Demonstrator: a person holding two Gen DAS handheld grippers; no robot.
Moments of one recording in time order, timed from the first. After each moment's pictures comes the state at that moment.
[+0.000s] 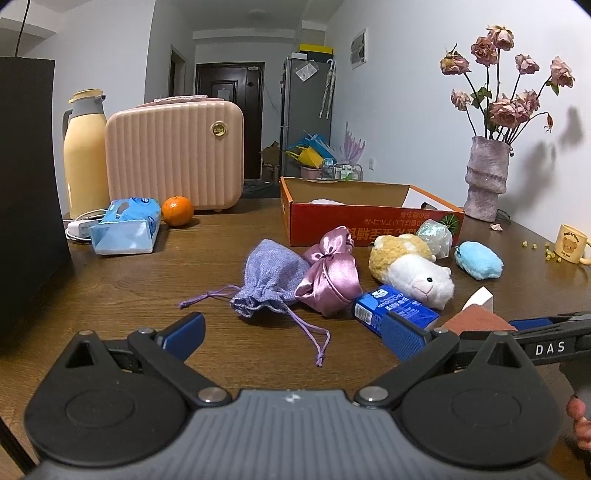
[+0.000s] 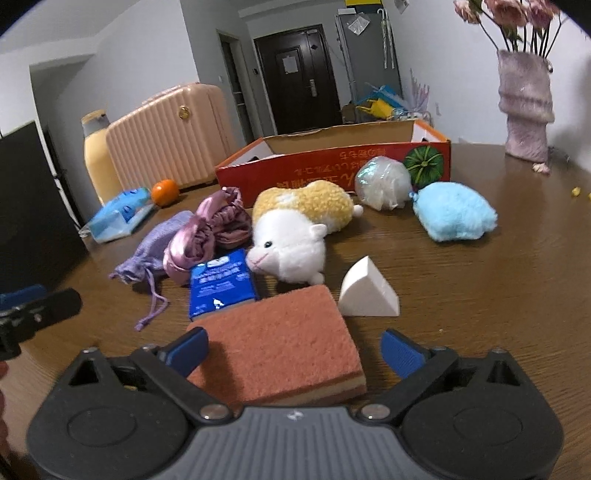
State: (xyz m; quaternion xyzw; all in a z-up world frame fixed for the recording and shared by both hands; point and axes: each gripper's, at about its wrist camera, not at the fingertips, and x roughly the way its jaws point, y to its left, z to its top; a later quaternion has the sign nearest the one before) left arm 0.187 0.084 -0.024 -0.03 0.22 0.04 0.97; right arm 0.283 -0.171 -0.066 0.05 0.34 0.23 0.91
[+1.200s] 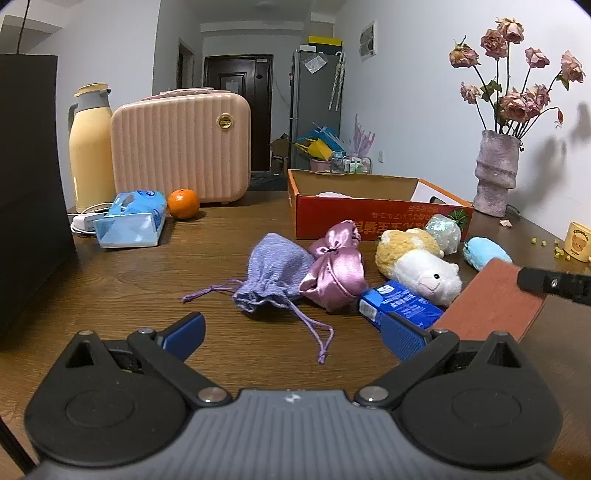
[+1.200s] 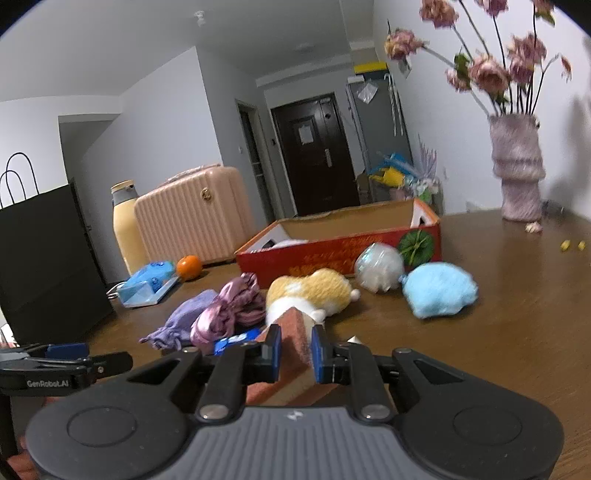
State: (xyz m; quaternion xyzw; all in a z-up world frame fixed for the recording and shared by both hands) left arm 0.193 0.079 -0.025 -0.03 0.24 0.06 0.97; right arm 0.254 -0.208 -0.028 0.08 0.21 0.24 0.94
